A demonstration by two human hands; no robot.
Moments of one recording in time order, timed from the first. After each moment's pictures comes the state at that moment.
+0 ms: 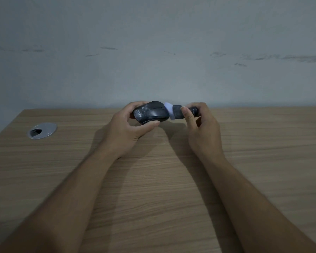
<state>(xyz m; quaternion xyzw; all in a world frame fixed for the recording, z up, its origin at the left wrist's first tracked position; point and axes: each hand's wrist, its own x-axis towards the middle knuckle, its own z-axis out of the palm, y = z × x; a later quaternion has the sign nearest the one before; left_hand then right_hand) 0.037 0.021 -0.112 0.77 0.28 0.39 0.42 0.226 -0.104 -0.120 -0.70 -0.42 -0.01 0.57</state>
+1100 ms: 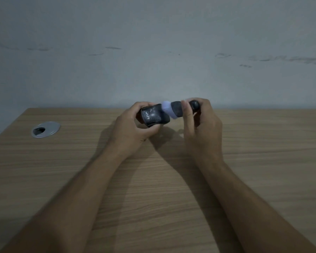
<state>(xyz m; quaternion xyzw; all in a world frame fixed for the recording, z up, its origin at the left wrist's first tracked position) 0.041 0.019 -0.117 0.79 0.30 0.40 0.35 0.198 -0.103 -0.103 -0.68 -0.45 -0.12 0.57</state>
